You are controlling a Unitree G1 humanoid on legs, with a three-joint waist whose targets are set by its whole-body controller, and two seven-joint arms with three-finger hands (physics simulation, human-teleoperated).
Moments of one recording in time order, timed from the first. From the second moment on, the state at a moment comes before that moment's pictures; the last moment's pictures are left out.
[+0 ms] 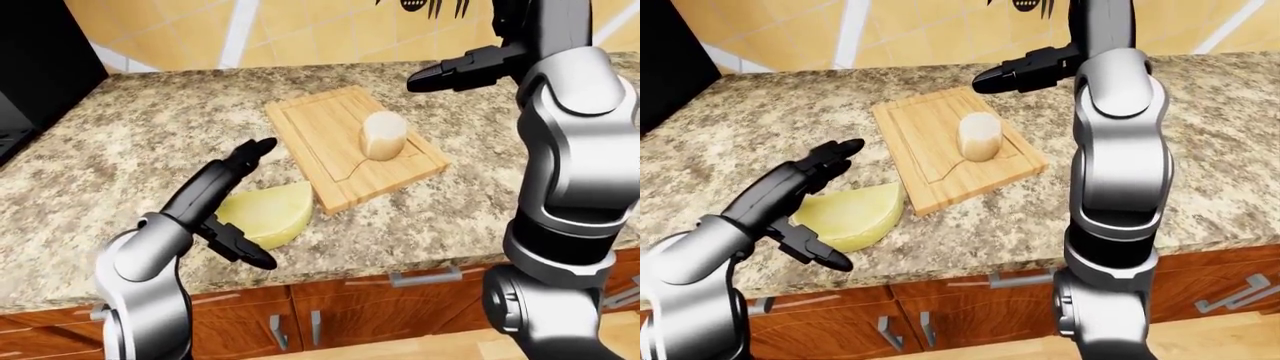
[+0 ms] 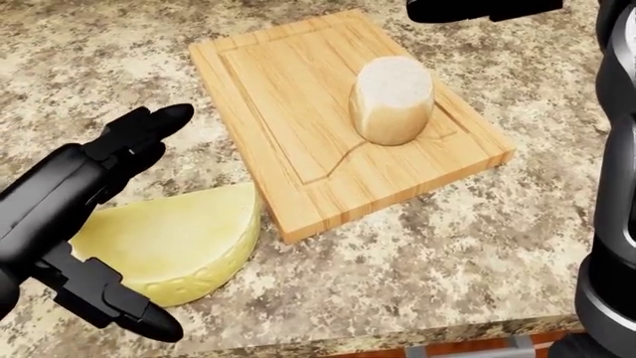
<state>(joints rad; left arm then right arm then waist) -0.37 0.22 0.08 -0.67 0.65 0.76 -0.95 -1.01 -0.34 -0.13 -0.27 -0.20 0.94 0.14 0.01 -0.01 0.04</state>
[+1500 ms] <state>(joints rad) -0.30 0.21 0.10 -0.70 0.67 0.65 -0.96 -1.01 -0.33 -0.12 -0.26 -0.20 0.92 0.13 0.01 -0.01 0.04</state>
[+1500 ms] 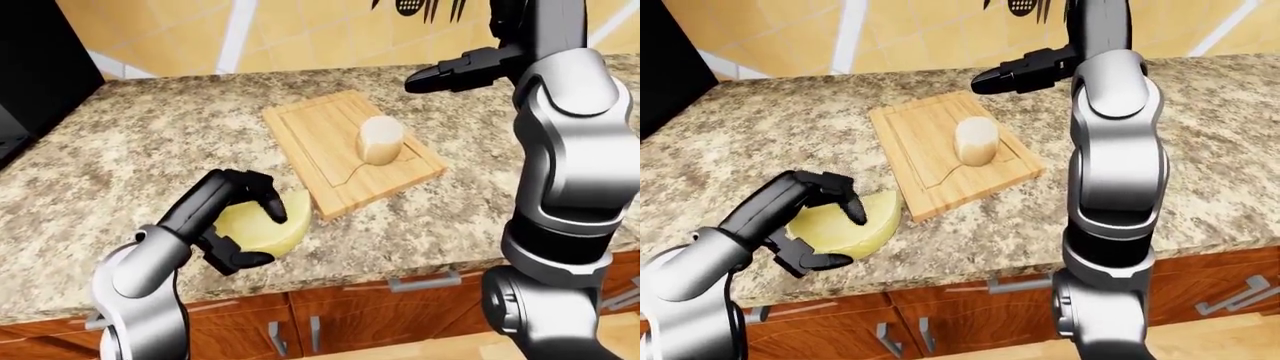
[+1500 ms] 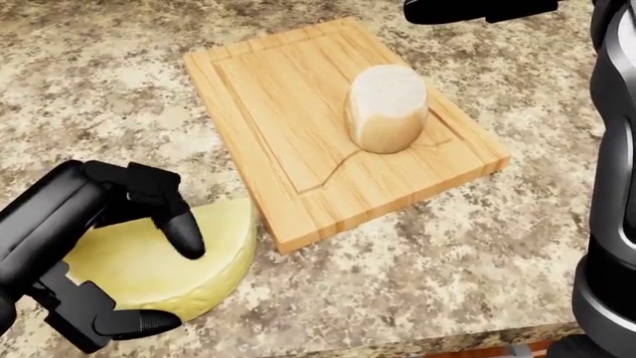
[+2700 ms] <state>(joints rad) -1.03 0.55 0.10 -0.50 0.70 0.94 -1.30 -1.02 -0.33 -0.12 -0.24 -0.20 0.91 0.13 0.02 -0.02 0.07</state>
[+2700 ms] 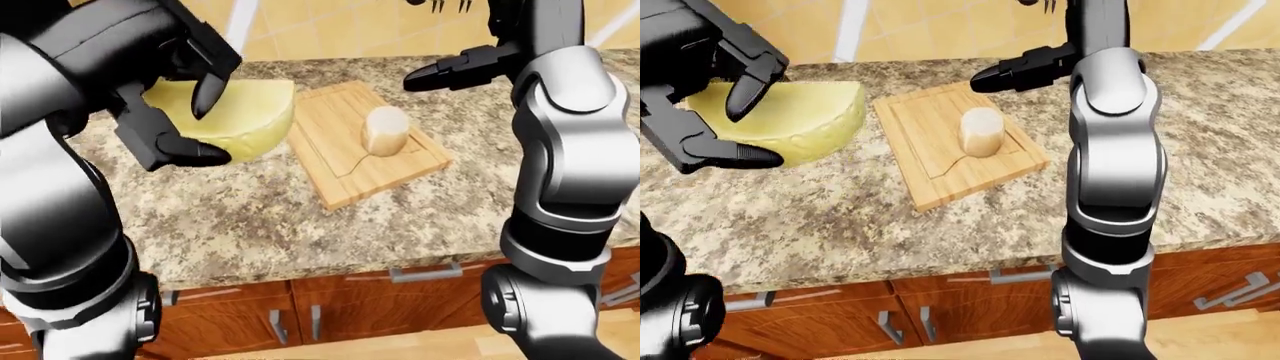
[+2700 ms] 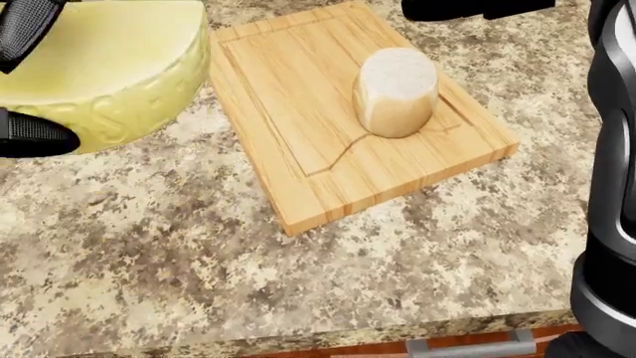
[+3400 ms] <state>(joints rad) -1.77 0.34 0.04 1.18 0.65 0.20 -0.38 -1.02 -0.34 -0.13 -0.24 -0.19 0.91 0.13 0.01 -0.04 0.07</state>
